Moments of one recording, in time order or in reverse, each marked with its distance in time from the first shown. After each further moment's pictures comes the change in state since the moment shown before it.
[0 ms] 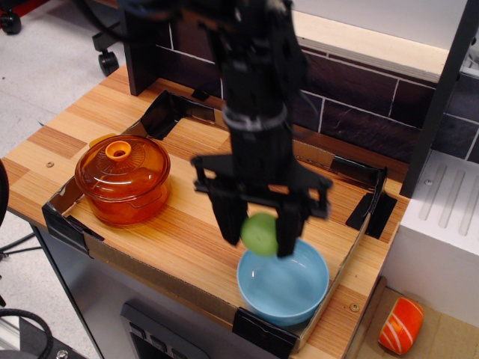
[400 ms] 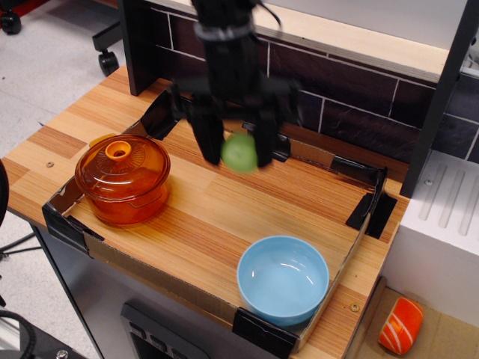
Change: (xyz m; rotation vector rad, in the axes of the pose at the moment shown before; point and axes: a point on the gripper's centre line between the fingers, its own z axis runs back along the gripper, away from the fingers) arm 0.043 0.032 0.032 -0.020 -0.003 0.146
